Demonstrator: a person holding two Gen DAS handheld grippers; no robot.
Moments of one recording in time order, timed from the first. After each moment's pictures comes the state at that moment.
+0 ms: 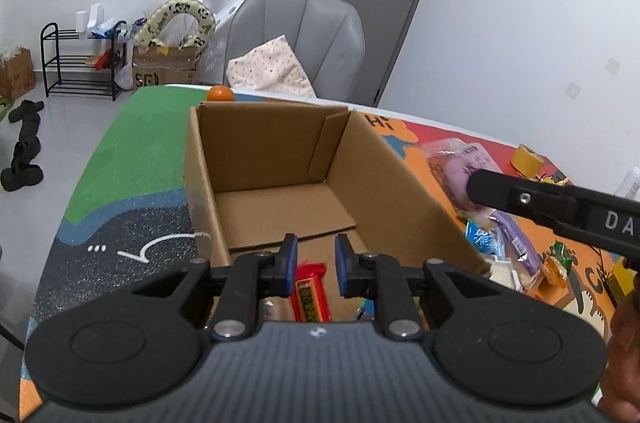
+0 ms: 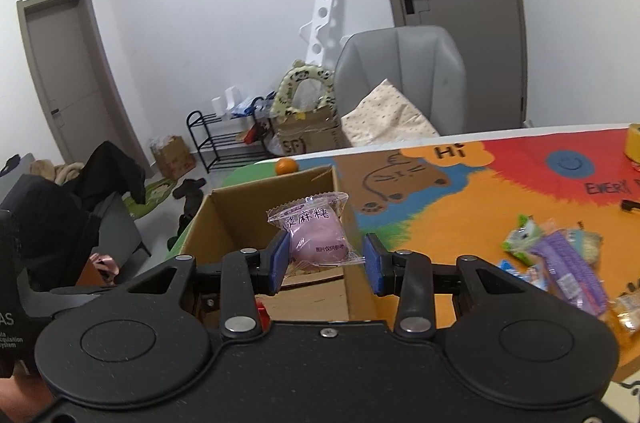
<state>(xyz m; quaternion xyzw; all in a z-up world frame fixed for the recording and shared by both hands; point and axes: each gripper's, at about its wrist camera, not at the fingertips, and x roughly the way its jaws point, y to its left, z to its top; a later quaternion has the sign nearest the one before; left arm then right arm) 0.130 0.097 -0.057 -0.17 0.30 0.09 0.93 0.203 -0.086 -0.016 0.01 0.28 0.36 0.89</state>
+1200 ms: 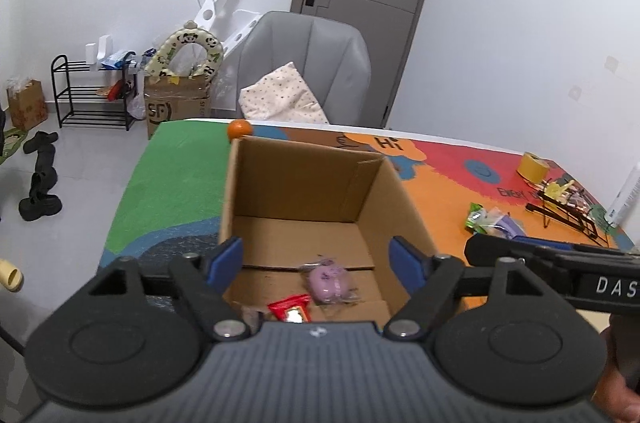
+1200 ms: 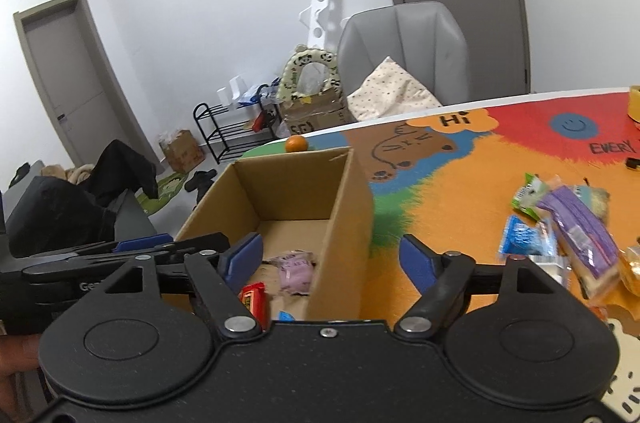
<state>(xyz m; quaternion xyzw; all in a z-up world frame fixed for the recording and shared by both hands) 0.112 0.090 -0.029 -0.13 0.28 0.10 0.94 0.182 -0.109 -0.020 0.04 0.31 0.34 0.89</state>
